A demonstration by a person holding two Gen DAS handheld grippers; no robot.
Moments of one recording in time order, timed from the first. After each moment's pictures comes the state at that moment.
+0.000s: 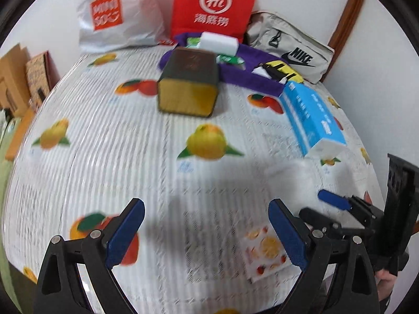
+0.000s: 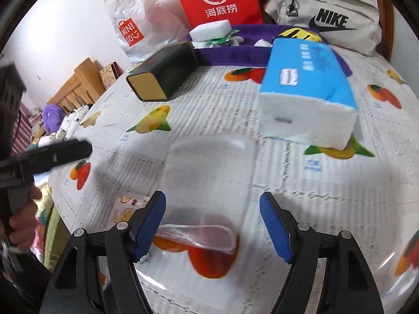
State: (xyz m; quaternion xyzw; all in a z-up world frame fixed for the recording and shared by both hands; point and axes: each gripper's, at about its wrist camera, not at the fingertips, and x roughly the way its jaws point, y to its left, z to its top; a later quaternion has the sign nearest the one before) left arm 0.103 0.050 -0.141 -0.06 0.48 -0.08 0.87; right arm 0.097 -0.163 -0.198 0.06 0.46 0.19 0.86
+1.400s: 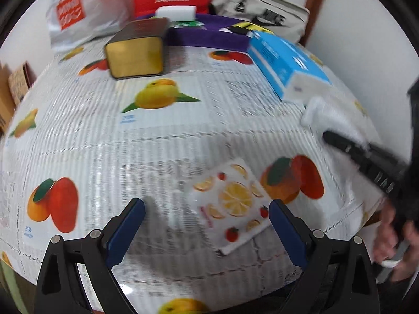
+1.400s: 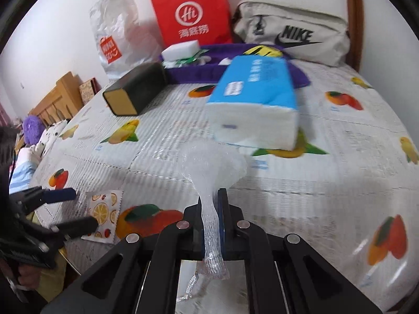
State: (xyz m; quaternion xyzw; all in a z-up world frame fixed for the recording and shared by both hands) left arm 0.068 -0.020 -0.186 0.03 0.50 -0.12 0.86; right arm 0.072 -0.208 -0.187 0.04 0.41 0.10 0.91
